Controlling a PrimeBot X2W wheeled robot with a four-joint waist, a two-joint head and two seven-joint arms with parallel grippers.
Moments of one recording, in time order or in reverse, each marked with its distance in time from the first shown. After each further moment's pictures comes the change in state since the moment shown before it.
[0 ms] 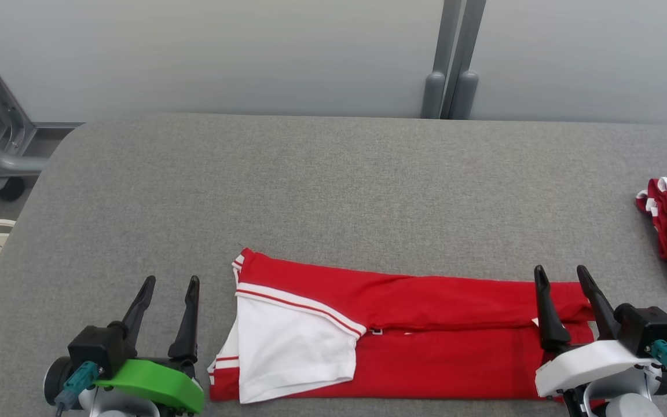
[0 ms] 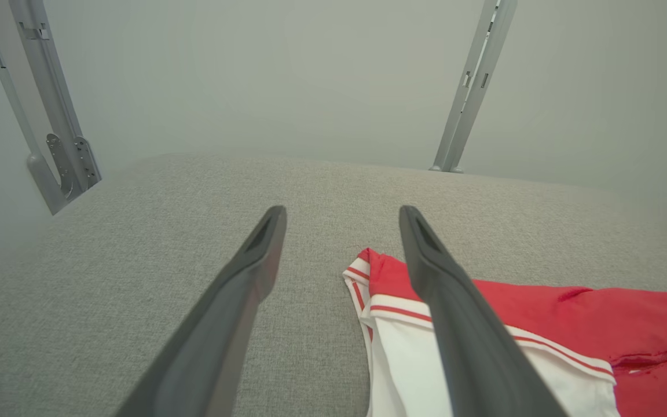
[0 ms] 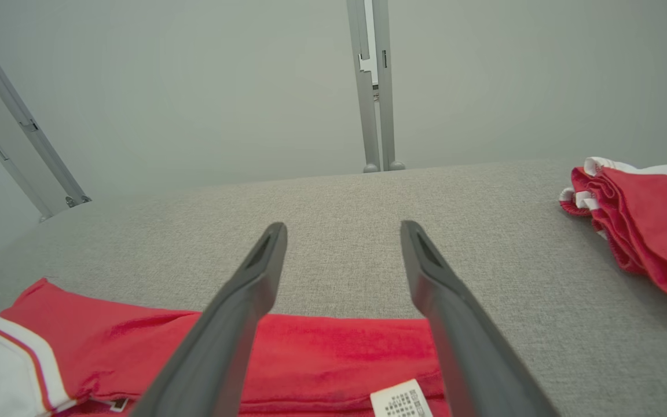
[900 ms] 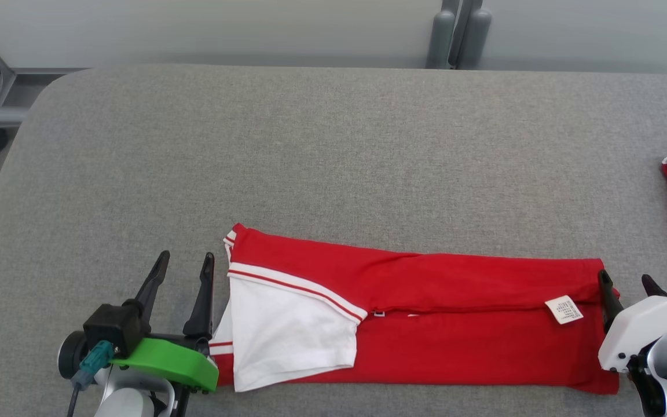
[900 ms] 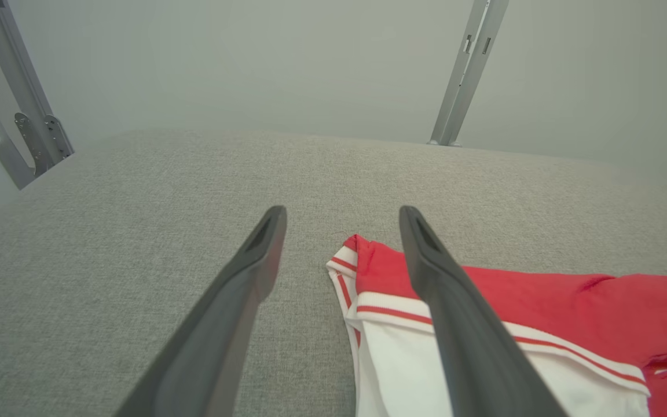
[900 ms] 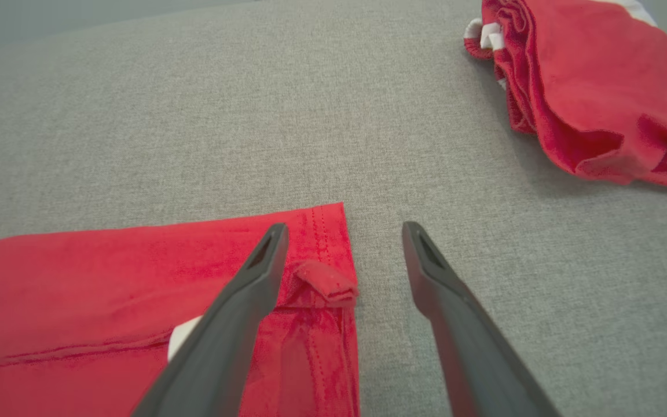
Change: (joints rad) left arm -0.052 -0.061 0.023 0.002 0.077 -0.022 0.000; right arm -0.055 0.002 -0.255 -0.103 -0.096 0.000 0.534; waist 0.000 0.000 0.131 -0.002
